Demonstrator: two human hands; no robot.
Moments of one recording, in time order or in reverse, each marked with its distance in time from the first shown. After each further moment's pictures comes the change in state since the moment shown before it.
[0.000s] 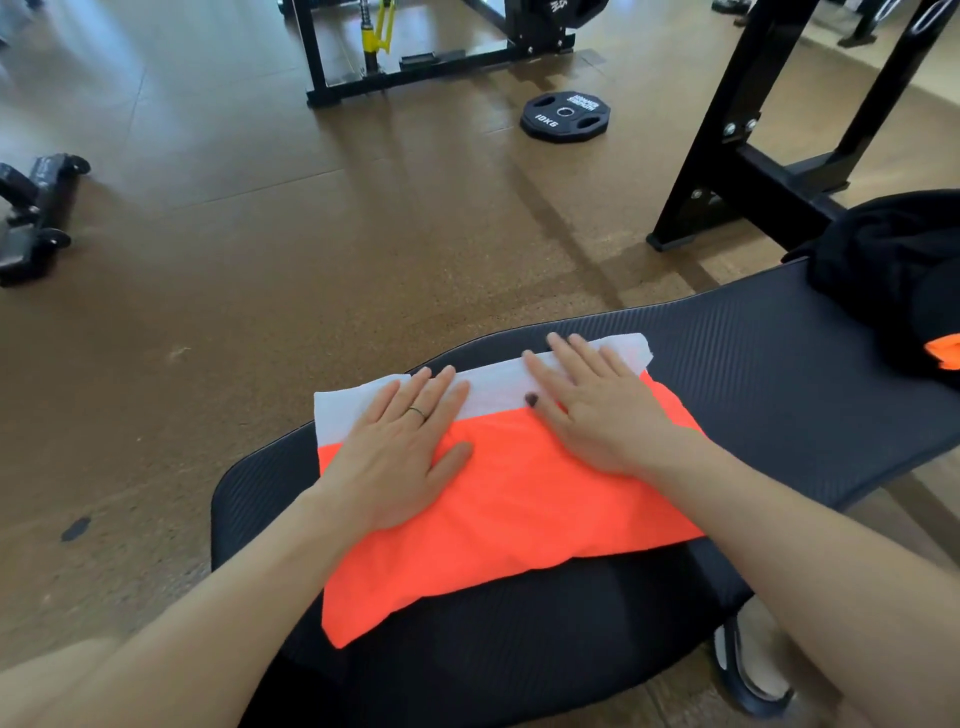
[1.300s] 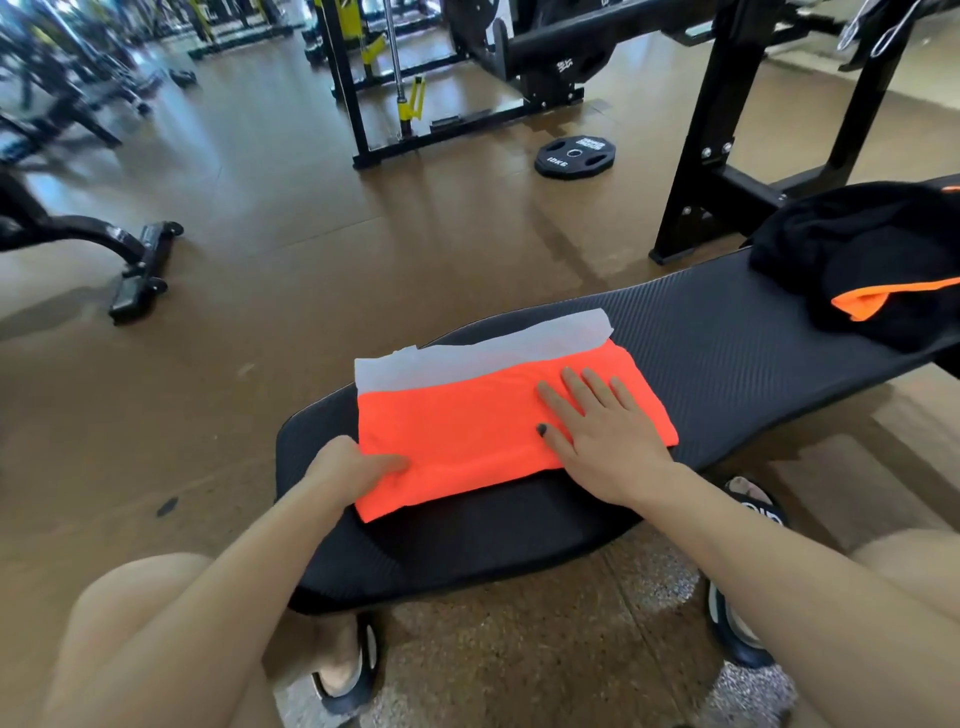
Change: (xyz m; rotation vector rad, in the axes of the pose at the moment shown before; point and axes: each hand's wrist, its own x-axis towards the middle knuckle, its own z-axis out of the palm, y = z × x) left_hand -0.104 0.038 -0.026 -0.866 -0.015 -0.944; right_hand -0.117 -0.009 0.031 0.013 0.146 0.003
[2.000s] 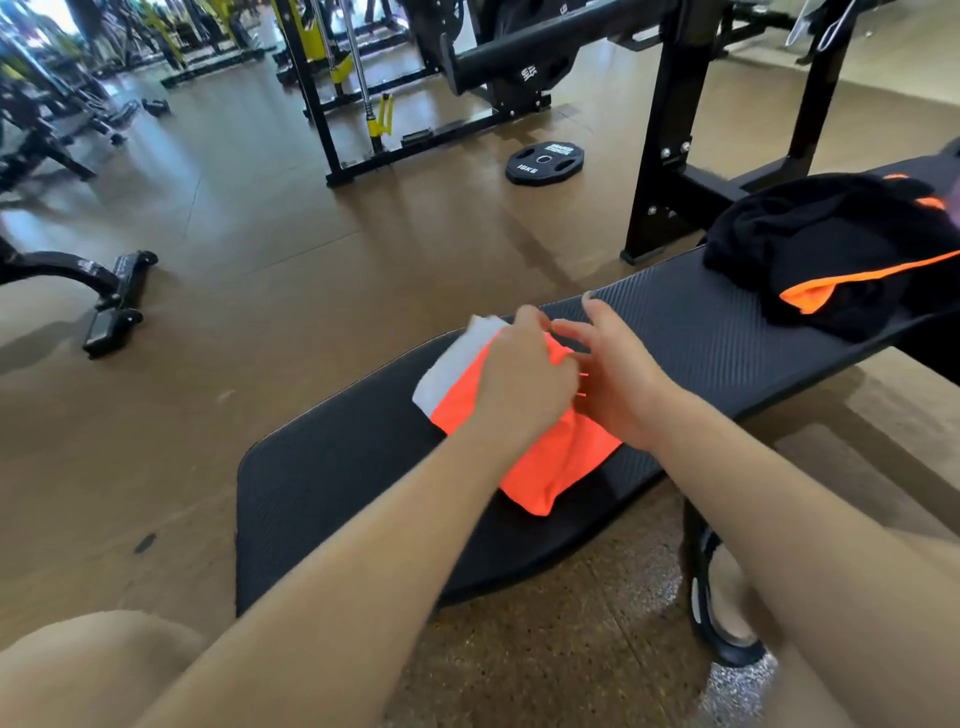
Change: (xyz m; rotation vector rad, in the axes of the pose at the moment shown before) left_hand -0.097 0.190 0.105 0.028 0.143 0.756; right_hand 0.005 0.034 -0.090 1.875 -0.044 0.421
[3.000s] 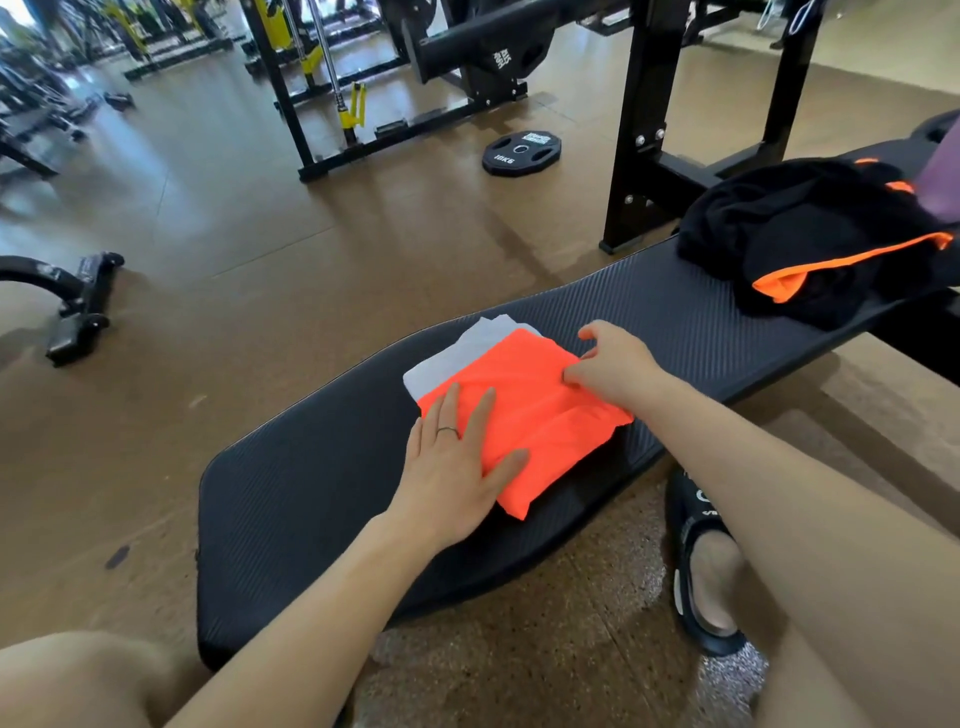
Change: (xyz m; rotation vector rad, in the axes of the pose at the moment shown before) left_hand -0.037 -0.105 0.026 0.456 -0.324 0.071; right_hand 0.032 -0.001 -0.055 -1.029 0.289 -0.096
